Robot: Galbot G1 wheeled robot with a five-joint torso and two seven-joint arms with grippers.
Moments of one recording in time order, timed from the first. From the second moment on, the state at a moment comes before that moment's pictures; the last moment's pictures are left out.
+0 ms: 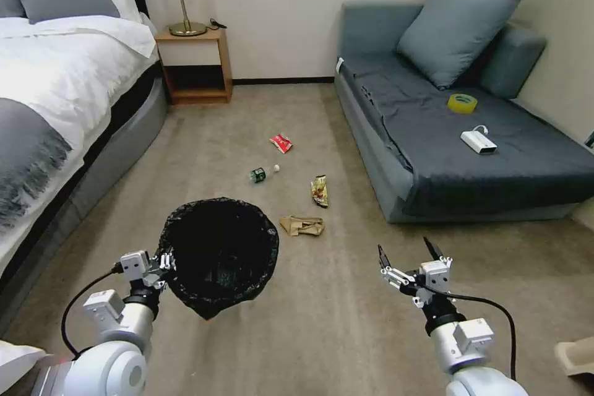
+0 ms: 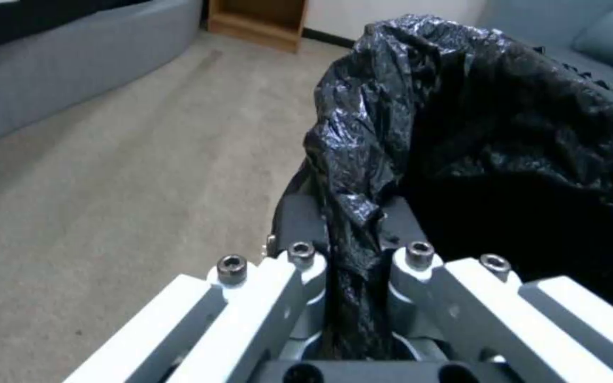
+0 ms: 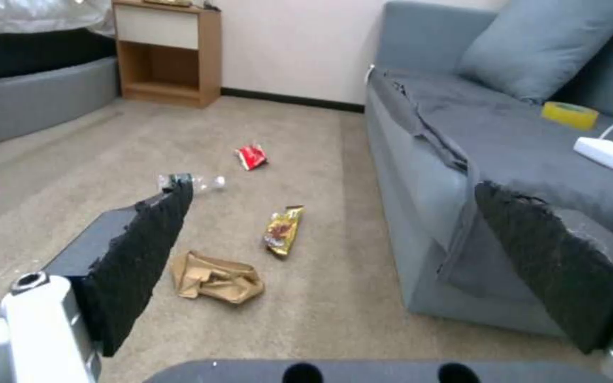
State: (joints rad) left arm 1.57 -1.31 -0.72 -2.12 -0.55 0.26 -0.11; right arm -1.68 1.39 0.57 2.18 0.06 -0.03 -0.07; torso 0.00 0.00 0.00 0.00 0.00
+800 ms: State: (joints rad) left arm 1.55 -1.30 -0.75 -2.12 -0.57 0.26 -0.12; right arm -1.67 1.39 0.56 2.17 0.06 -0.02 -0.07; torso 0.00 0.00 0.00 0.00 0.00
